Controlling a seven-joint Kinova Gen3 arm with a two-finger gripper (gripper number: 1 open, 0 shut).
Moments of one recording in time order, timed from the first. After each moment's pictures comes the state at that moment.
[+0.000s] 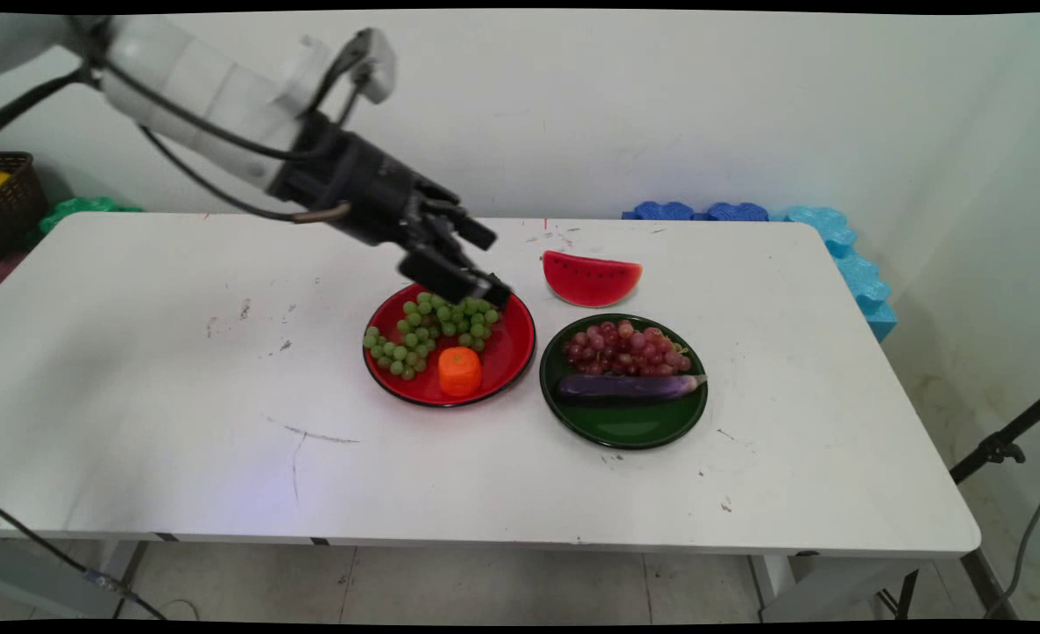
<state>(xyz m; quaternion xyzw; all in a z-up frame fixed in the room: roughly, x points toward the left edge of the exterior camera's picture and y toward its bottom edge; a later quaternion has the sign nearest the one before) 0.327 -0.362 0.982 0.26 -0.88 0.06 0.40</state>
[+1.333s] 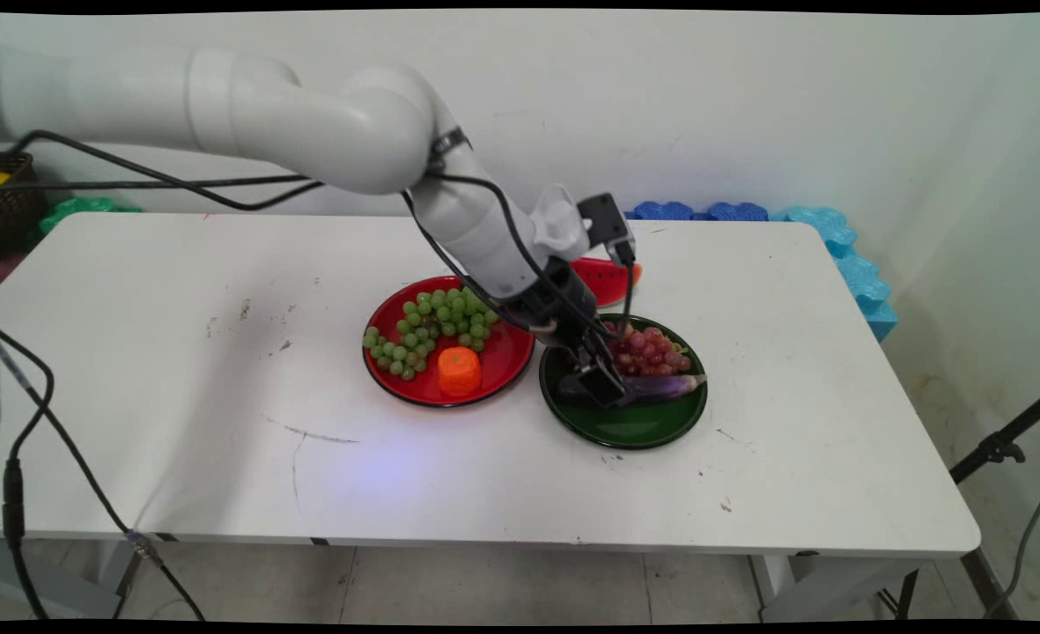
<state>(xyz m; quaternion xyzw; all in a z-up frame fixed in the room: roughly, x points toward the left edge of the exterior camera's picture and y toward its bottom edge) 0.168 -0.436 0.866 0.24 -0.93 0.05 0.27</state>
